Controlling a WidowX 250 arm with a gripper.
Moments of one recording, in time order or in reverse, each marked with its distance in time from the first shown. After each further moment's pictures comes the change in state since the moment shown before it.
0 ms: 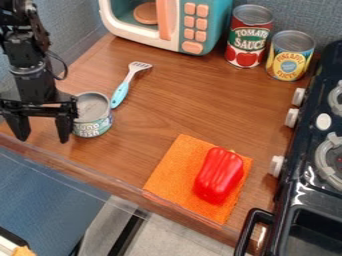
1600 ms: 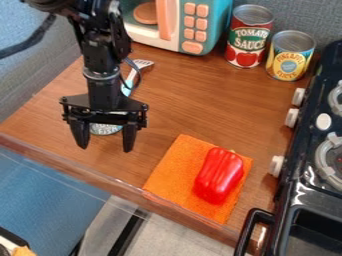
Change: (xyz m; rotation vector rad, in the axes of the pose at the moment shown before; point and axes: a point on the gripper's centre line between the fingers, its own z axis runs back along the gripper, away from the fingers) arm -0.026 -0.103 0.012 0.007 0.001 -0.044
